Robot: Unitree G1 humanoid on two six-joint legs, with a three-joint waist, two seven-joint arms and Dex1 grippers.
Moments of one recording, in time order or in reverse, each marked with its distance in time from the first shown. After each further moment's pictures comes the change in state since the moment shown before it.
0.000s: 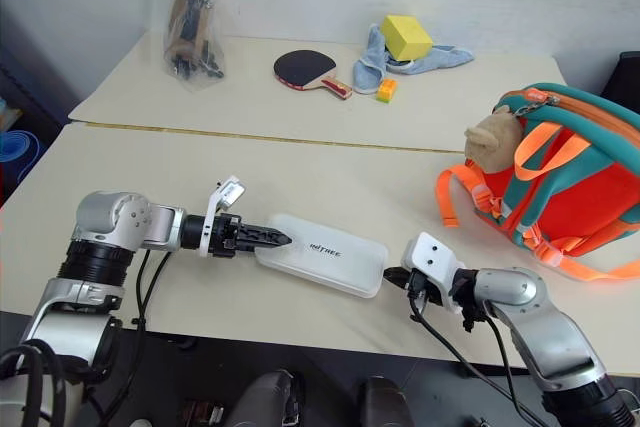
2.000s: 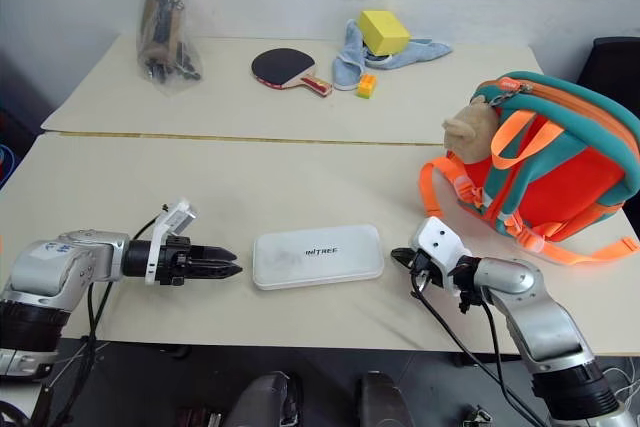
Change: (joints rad) left arm 0.355 0.226 0.099 -0.352 0.091 -0.298 -0.154; right arm -0.069 0.053 -0.017 0.149 -0.035 -0.061 -0.095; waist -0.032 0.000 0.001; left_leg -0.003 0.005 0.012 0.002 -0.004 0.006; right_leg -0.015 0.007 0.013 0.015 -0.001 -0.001
